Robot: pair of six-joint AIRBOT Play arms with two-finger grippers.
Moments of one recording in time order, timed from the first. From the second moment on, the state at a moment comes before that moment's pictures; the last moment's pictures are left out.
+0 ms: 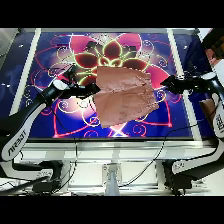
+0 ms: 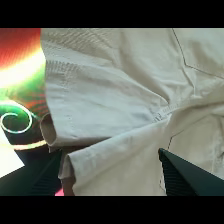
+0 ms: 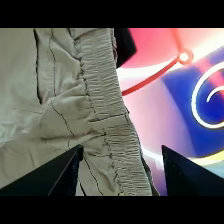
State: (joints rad) left arm -0.23 -1.54 1.06 0.64 -0.66 -1.30; right arm -0.33 -1.70 1.33 -0.79 1.10 1.23
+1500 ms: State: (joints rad) left arm -0.21 -1.66 1.15 0.58 -0.58 -1.15; right arm -0.16 -1.98 1.49 -0.83 1.29 1.11
